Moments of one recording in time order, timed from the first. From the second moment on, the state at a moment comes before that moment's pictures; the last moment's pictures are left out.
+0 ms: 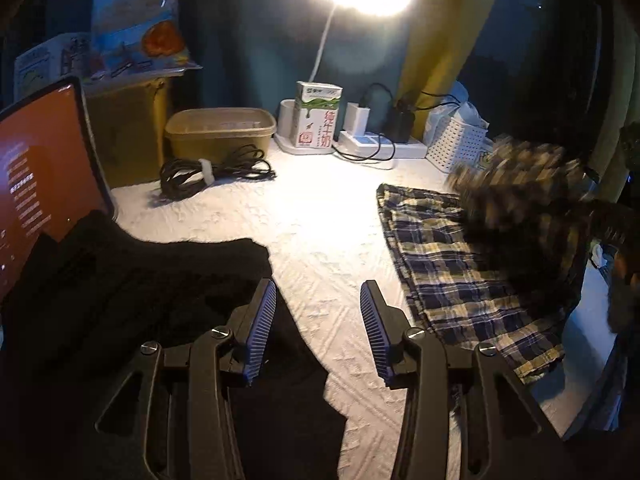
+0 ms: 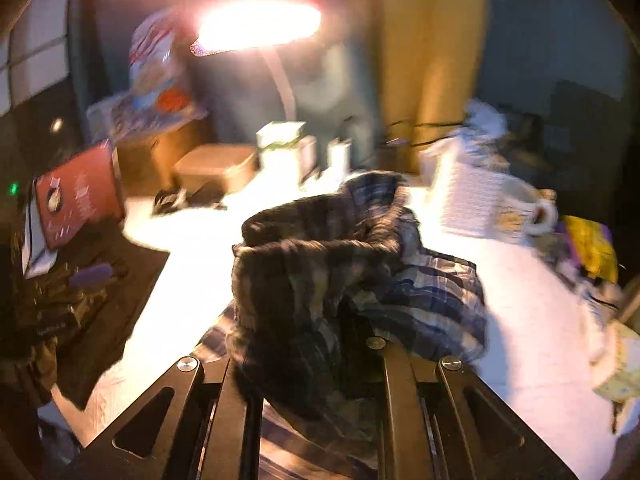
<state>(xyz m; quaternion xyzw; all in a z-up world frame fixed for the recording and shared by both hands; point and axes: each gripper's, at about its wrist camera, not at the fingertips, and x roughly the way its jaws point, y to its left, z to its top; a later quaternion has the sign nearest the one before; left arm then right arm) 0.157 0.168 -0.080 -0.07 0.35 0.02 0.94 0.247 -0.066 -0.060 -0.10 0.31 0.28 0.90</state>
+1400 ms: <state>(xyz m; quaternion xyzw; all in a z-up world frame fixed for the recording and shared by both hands) 0.295 0.049 -0.100 0.04 0.43 -0.05 0.90 0.278 -0.153 -0.131 -0.08 0.36 0.27 0.89</state>
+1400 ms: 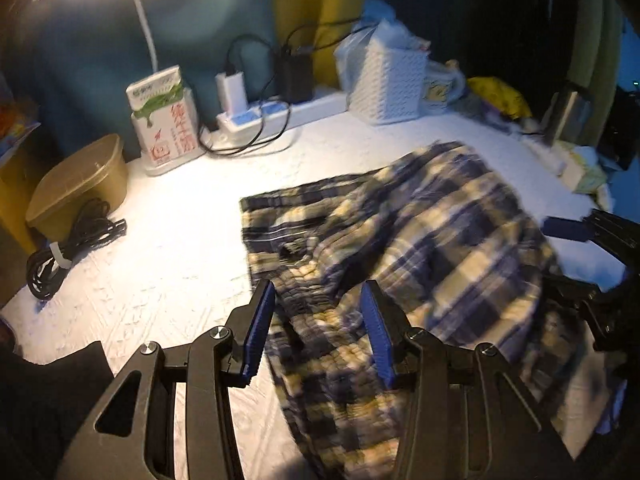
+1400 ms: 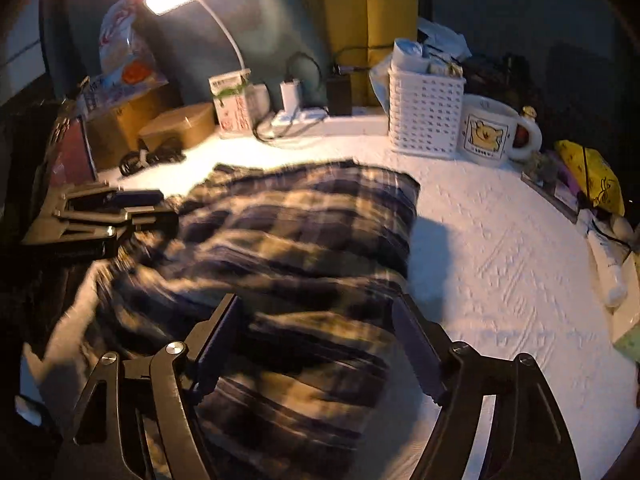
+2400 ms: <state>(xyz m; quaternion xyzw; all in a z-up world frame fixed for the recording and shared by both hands) 0.237 0.015 -0.066 0.03 0.37 -0.12 0.92 0.225 -0.163 -0.144 -0.12 0.35 0.30 0.88</state>
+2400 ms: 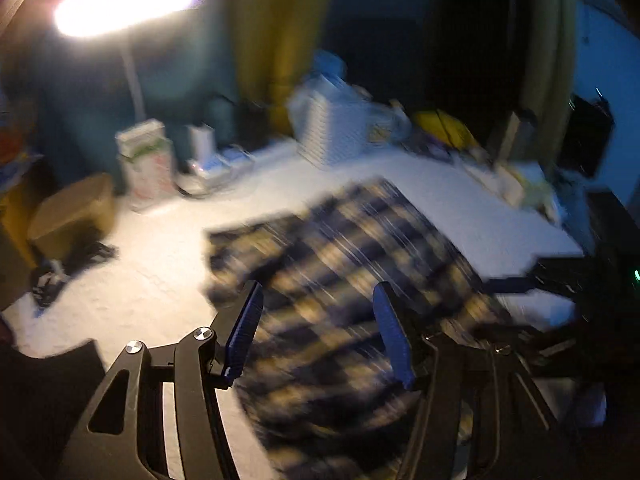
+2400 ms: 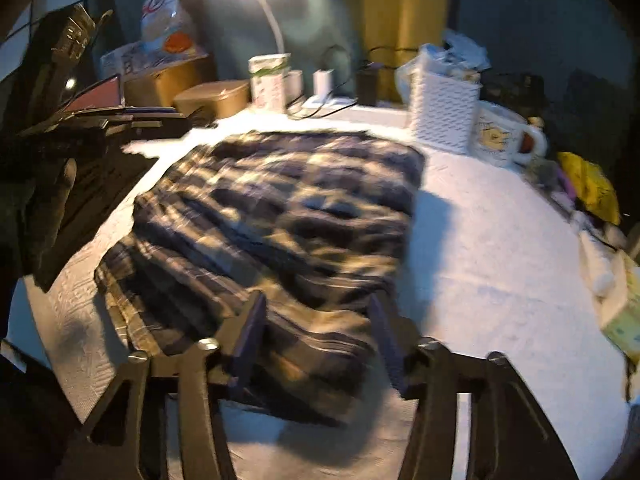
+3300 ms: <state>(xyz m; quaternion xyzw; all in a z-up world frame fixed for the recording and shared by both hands) 0.293 0.084 -0.087 0.00 0.41 -0.07 0.91 0.281 -0.194 -0.115 -0.08 0.35 0.27 0.89</state>
